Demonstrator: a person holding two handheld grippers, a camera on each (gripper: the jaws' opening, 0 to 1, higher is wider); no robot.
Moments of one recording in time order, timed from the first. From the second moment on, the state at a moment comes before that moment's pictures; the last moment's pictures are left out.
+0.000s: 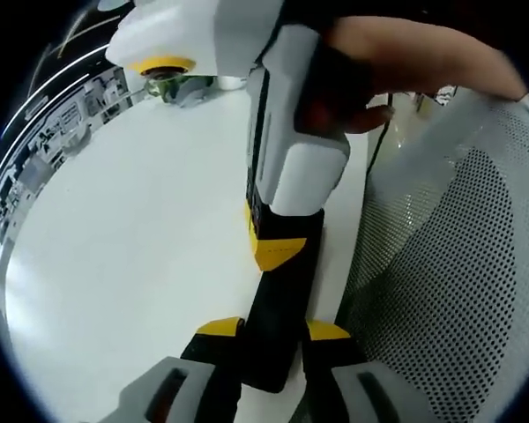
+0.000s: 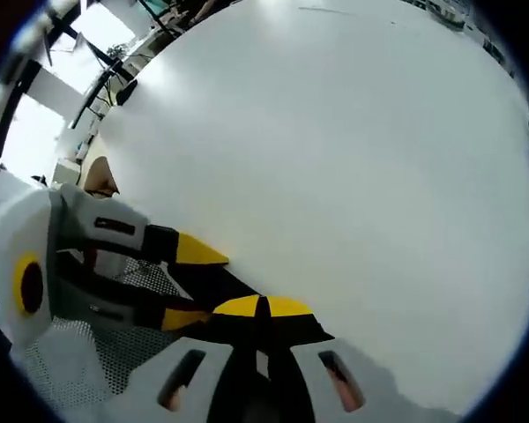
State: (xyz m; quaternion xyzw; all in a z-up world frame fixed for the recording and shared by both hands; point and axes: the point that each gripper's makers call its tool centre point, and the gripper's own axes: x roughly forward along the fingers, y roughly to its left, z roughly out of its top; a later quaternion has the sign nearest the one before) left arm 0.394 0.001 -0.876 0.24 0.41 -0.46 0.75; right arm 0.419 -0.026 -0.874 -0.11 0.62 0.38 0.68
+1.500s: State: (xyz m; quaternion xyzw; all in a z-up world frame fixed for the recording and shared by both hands) left arm 0.395 0.001 -0.877 0.25 0.40 -0.47 0.75; right arm 0.412 -0.023 -0.873 -0.09 0.69 0.40 0.60
